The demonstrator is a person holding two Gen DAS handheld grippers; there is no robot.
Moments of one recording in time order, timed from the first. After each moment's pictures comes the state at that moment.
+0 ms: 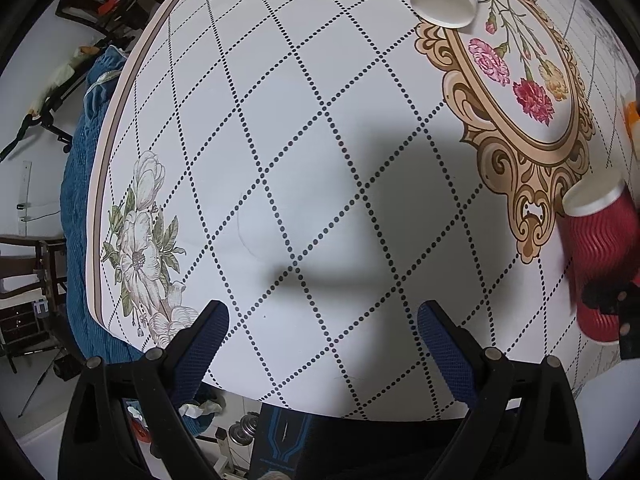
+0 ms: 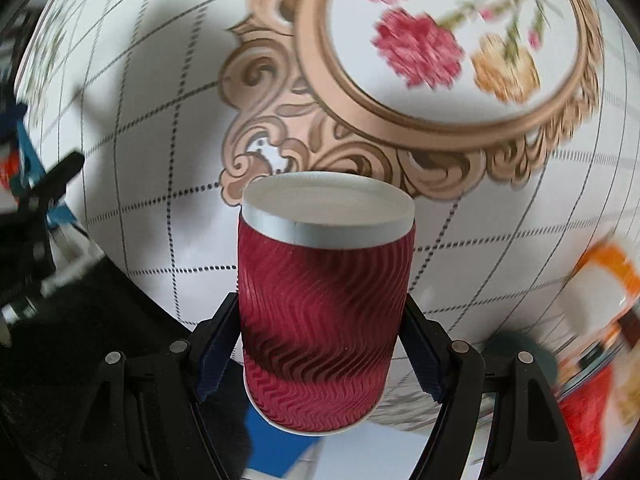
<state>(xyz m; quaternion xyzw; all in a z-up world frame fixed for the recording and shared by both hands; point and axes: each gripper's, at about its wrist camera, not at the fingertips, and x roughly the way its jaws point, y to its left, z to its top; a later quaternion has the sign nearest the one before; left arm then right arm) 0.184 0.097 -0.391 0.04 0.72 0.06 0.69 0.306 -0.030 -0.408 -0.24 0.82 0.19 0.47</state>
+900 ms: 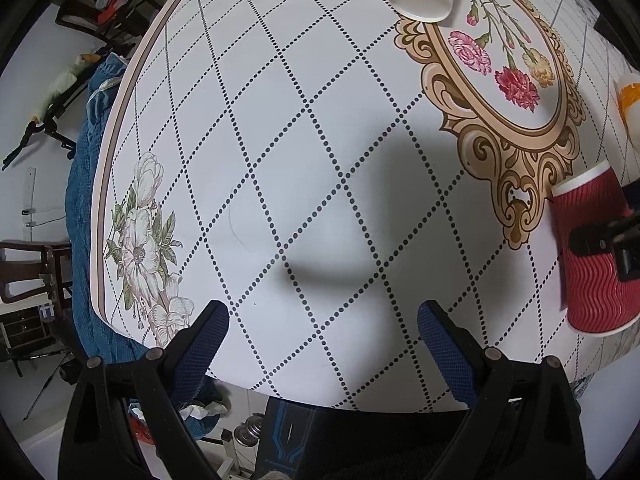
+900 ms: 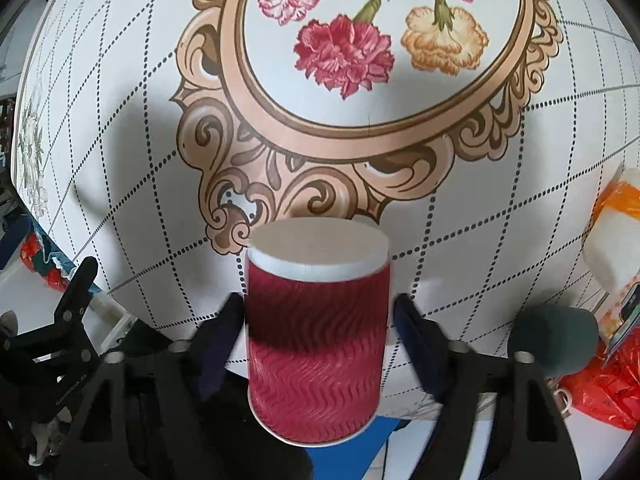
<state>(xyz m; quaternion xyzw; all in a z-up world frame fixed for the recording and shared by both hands) 0.169 0.074 -0.378 0.05 0.72 0.06 0.69 0.319 -0.071 -0.402 -0.15 0.84 0.13 0.51</state>
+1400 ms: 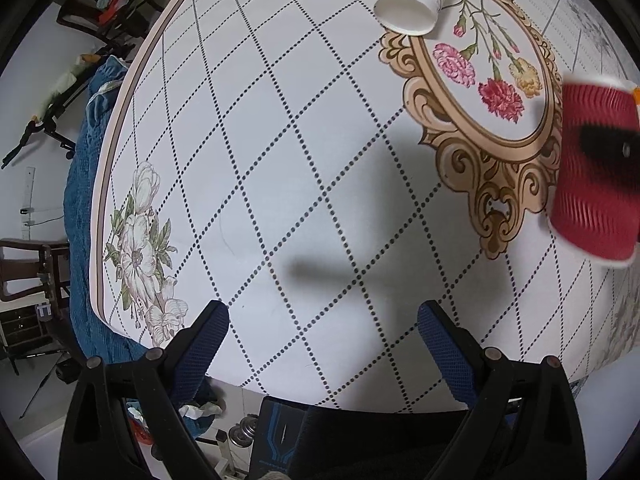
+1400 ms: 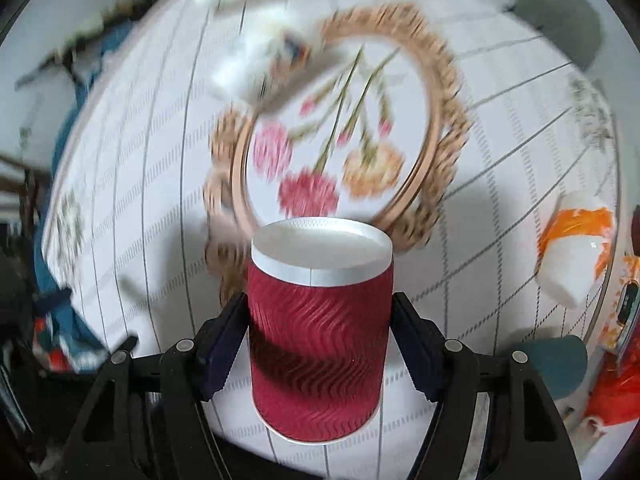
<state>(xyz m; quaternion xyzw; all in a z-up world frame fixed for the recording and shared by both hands) 0.178 0.058 -0.364 0.05 0.72 0.06 0.69 0.332 -0.103 -0.300 -0.06 0.68 0.13 0.72</state>
